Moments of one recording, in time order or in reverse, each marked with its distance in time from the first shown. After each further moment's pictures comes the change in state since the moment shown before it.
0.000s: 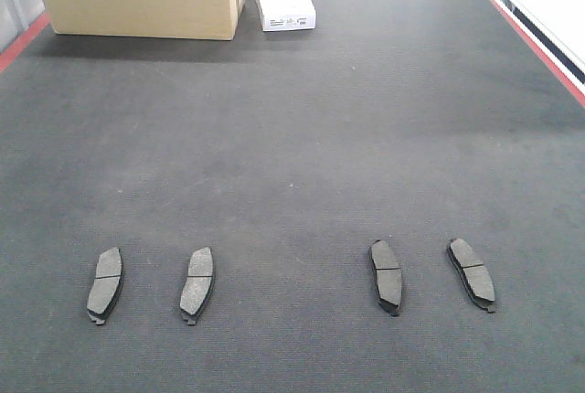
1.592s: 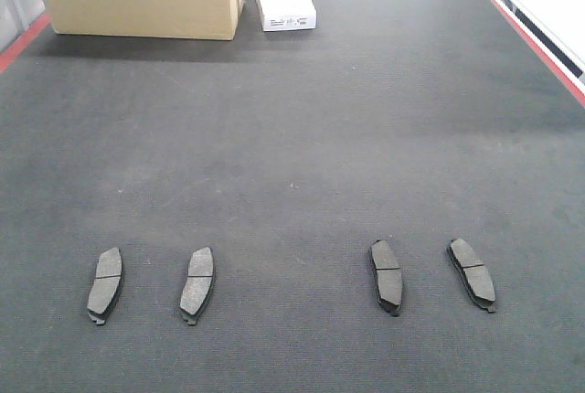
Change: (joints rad) left arm 0.000 0.000 0.000 0.000 0.000 0.000; right arm -0.367 0.002 0.358 0.123 -0.534 -0.052
